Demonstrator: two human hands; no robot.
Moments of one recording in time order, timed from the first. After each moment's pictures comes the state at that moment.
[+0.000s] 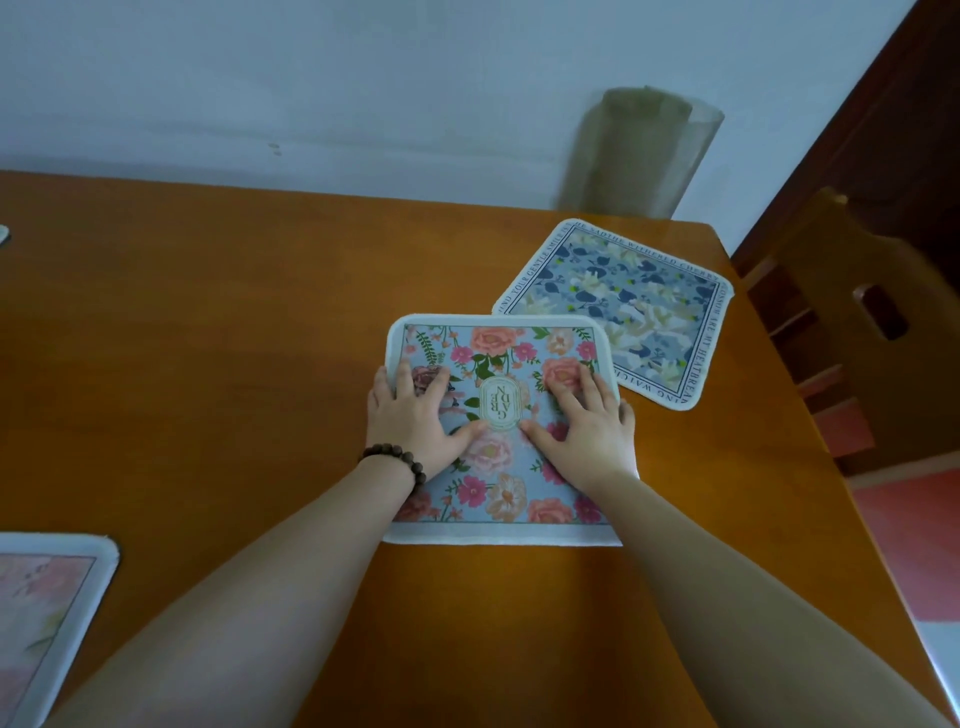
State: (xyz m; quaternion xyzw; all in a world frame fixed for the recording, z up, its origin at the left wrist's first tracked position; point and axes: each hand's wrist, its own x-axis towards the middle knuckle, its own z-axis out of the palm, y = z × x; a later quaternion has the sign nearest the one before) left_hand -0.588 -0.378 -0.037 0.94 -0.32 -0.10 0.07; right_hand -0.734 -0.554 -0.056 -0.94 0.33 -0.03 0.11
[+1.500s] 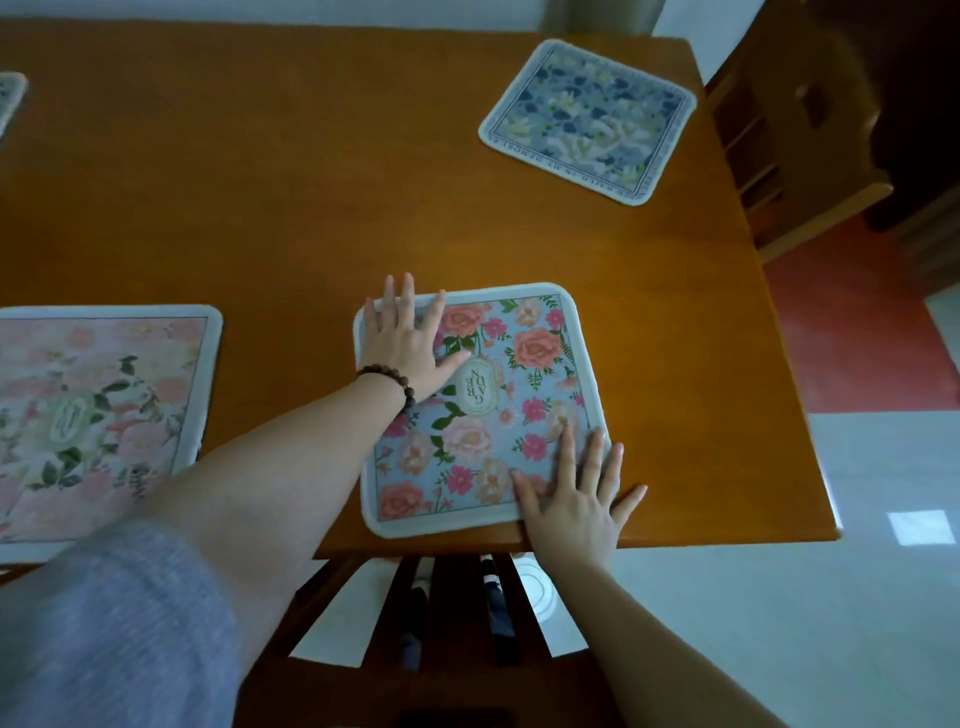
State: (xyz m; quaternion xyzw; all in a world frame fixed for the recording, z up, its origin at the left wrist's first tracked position) left_hand -0.731 -0.241 -0.018 0.90 -0.42 -0.09 -0.04; right_hand -1.006 -0.270 -0.039 -0.85 0.50 0.07 0.14
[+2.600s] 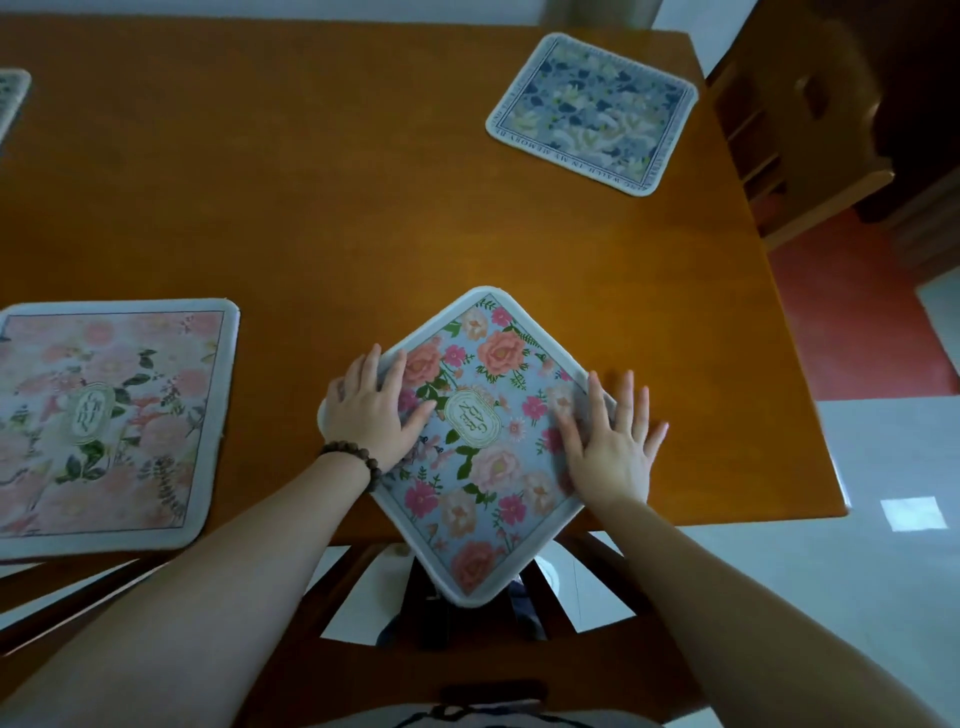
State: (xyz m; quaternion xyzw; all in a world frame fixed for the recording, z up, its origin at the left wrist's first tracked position) left_hand -0.764 -0.139 -0.023 0.92 -0.38 -0.11 -0.01; right_hand -0.987 -0.314 -0.024 -0.86 0.48 0.03 0.16
